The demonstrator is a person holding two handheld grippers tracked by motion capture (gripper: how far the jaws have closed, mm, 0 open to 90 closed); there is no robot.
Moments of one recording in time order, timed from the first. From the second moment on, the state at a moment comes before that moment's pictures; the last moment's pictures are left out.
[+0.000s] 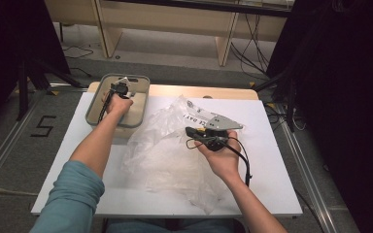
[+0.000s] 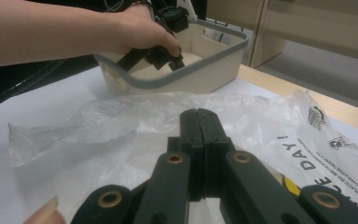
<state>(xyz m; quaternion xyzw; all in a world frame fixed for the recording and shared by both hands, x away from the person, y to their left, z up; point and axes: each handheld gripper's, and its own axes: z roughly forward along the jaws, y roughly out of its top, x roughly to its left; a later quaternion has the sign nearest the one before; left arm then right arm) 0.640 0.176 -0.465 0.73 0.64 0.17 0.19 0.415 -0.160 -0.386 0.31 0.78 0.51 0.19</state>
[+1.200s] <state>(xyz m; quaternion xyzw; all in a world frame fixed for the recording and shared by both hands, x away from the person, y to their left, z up) 0.636 0.174 -0.459 0.73 0.63 0.18 0.20 0.415 -0.160 -0.388 0.31 0.78 0.51 0.19</state>
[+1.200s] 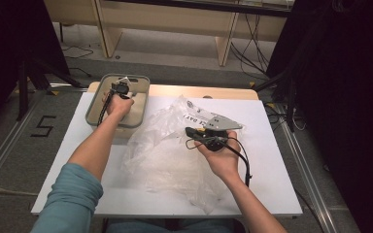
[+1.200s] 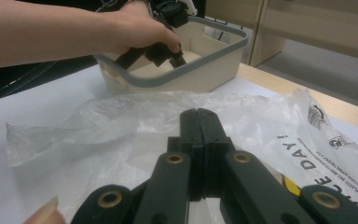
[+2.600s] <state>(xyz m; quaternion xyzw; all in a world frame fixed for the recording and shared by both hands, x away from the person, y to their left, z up) 0.622 0.194 -0.424 0.71 0.63 0.20 0.25 0.415 -0.158 -0.389 0.31 0.78 0.51 0.19</state>
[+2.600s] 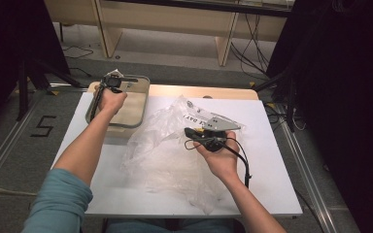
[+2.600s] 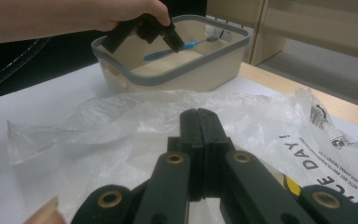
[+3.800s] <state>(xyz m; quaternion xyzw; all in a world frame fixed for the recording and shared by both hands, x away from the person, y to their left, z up) 0.564 0.216 -0.386 0.71 0.59 0.22 0.31 0.413 -0.157 -0.389 0.31 0.78 0.50 0.20</state>
